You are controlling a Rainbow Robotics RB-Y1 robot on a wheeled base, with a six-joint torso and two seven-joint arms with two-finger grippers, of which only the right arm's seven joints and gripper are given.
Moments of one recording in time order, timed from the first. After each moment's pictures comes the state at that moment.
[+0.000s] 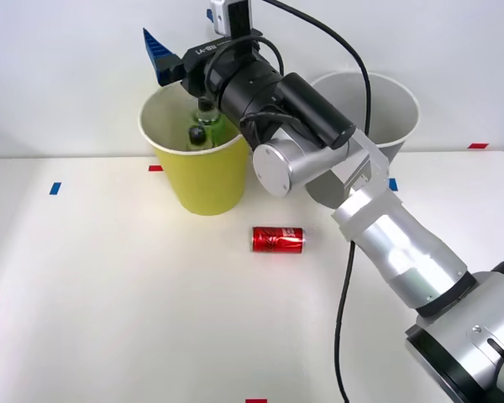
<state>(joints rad) -0.86 -0.14 0.45 -1.30 -0.57 0.03 1.63</state>
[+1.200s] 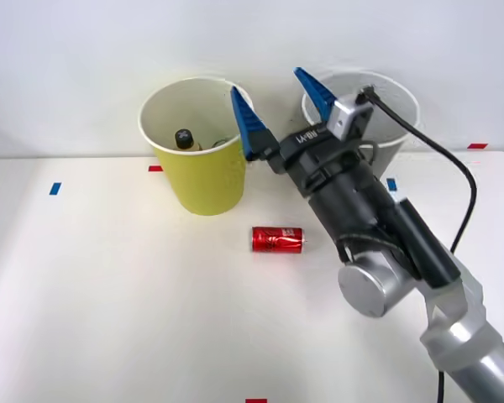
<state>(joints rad) -0.26 -0.35 0.47 -1.82 -0.55 -0.22 1.63</state>
